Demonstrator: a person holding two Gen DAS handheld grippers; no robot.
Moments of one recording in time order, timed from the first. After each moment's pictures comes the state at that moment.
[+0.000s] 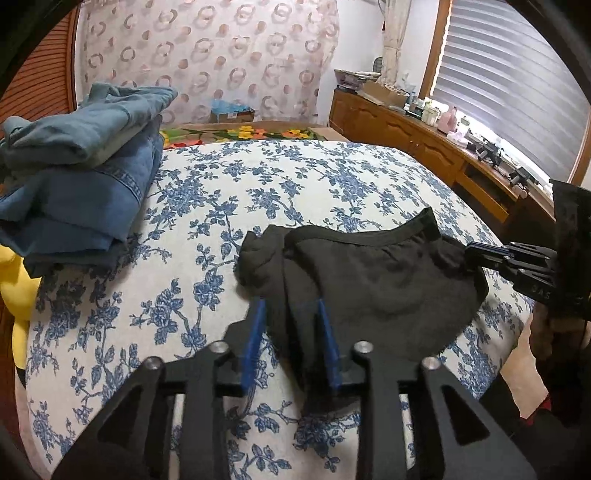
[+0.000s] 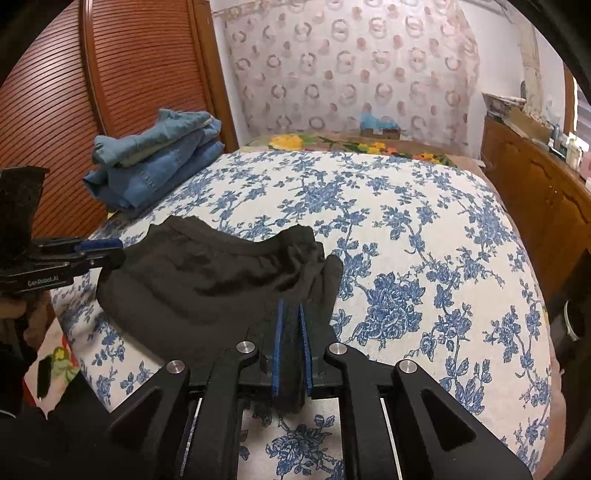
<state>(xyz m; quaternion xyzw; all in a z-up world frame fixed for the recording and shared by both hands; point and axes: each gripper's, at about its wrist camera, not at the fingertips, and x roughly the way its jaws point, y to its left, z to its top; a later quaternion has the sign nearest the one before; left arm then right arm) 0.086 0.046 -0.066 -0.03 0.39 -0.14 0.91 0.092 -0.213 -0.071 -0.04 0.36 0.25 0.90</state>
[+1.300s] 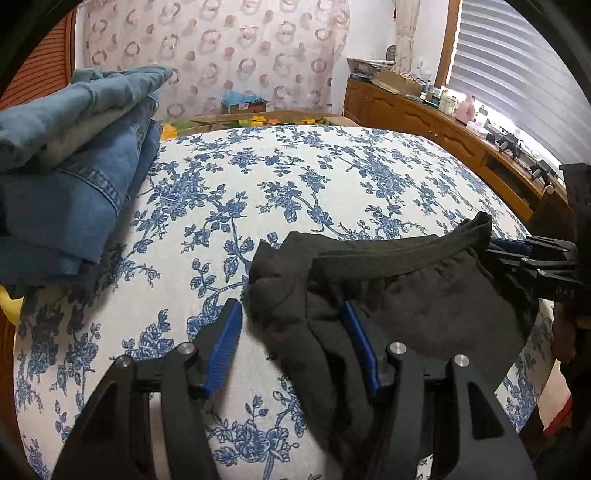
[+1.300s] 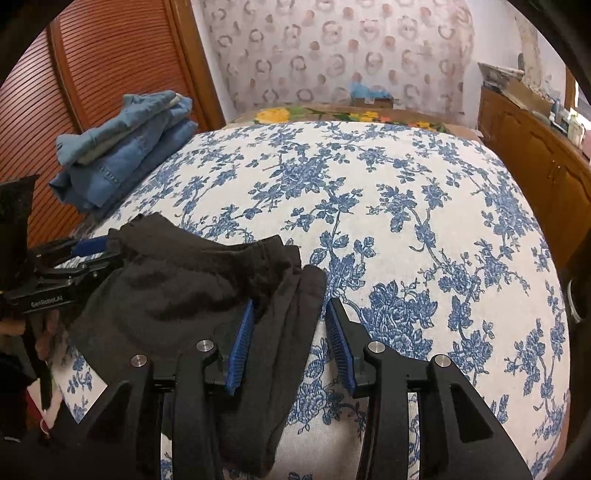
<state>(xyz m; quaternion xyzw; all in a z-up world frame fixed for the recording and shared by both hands) 0.135 0.042 -0.095 -0.01 0.41 -0.11 0.90 0.148 -0.208 -0.095 -0.02 0.42 0.23 0.88</state>
